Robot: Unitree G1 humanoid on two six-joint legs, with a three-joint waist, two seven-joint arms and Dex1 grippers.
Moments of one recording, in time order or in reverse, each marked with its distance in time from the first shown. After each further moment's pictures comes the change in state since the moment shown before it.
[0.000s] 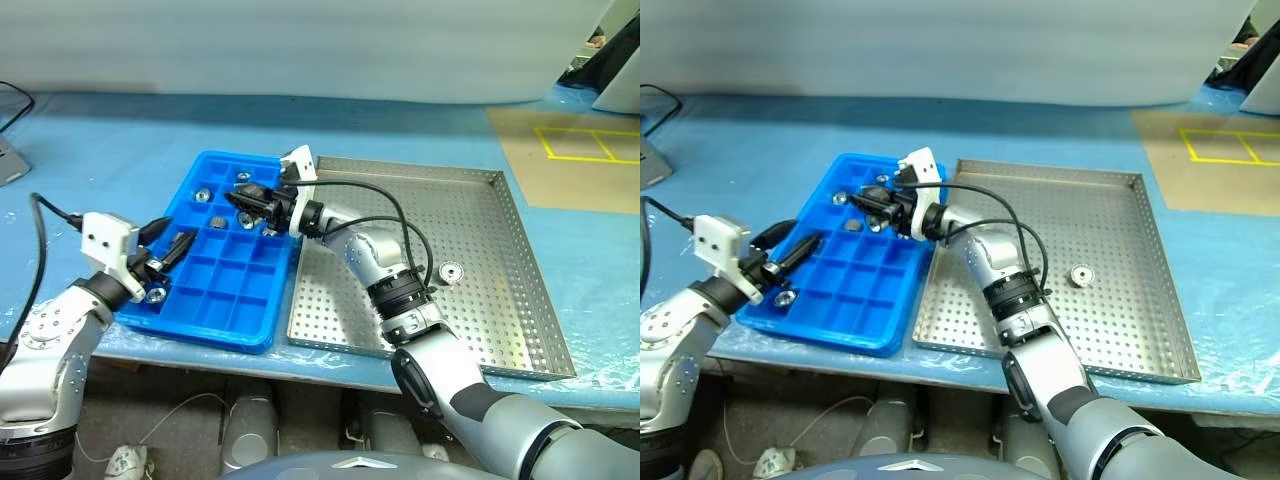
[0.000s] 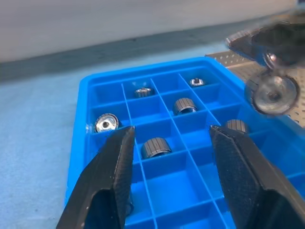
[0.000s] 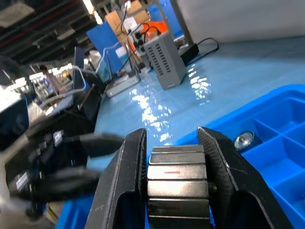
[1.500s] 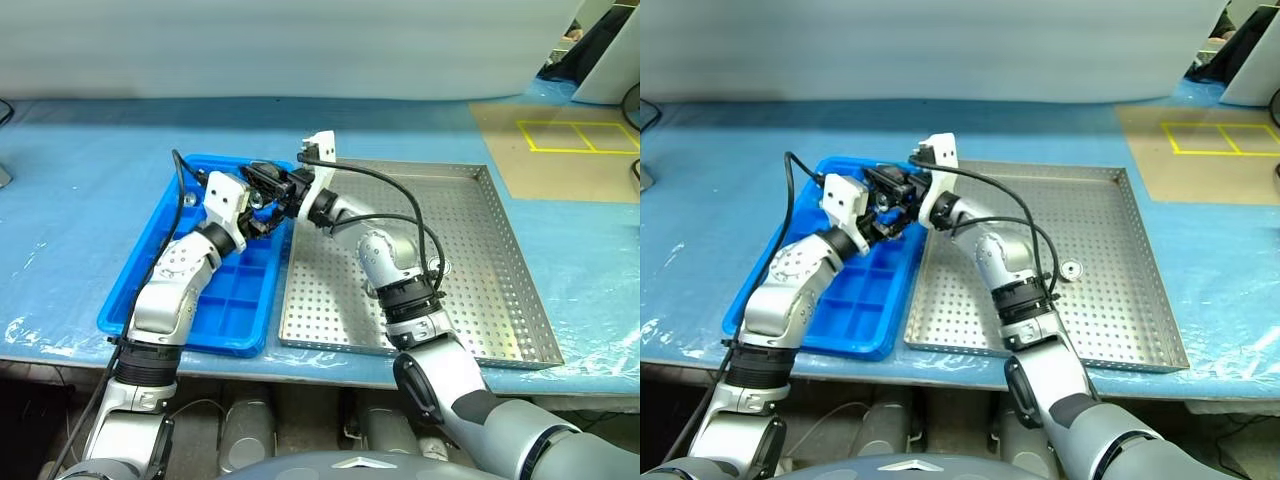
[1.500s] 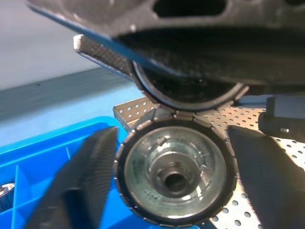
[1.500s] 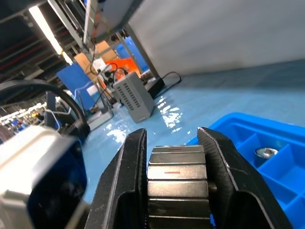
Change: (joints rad) left arm -0.431 -0.228 -0.318 0.281 0.166 -0.085 0.052; right arm 0.087 -0.003 0.031 -0.165 0.013 0.027 -0.153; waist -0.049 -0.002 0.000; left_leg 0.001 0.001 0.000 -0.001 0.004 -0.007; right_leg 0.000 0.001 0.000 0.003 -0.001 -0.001
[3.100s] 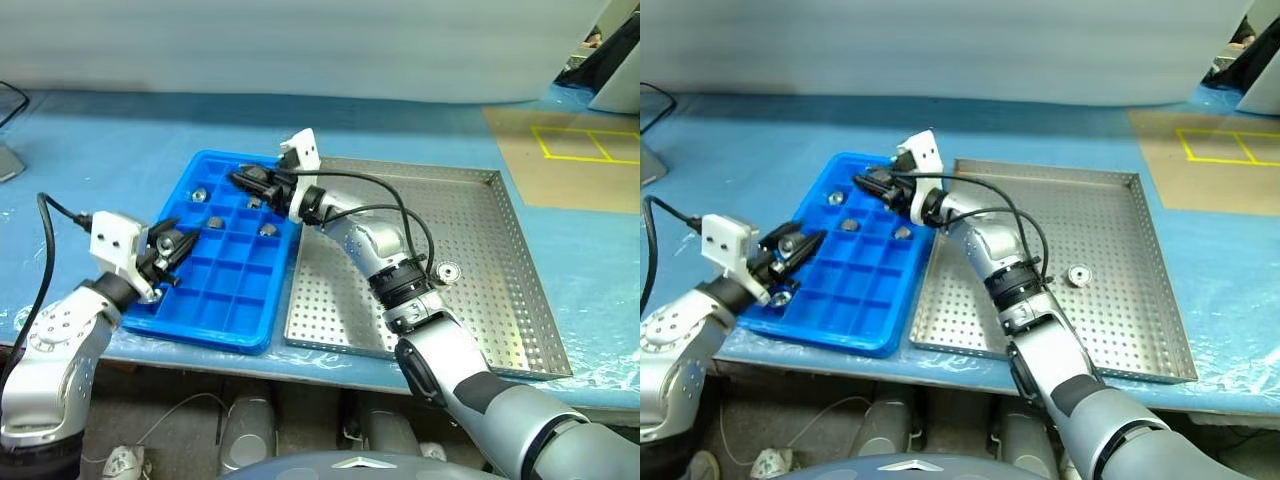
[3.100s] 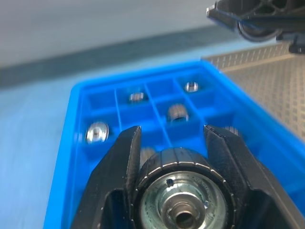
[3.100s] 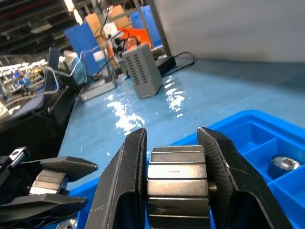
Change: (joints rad) left arm 0.503 0.205 0.351 -0.398 -0.160 0.181 0.003; right arm -0.117 -0.032 0.104 0.221 -0.106 -0.182 0.107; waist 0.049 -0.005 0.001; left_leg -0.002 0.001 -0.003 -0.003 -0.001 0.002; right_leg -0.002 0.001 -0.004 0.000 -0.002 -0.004
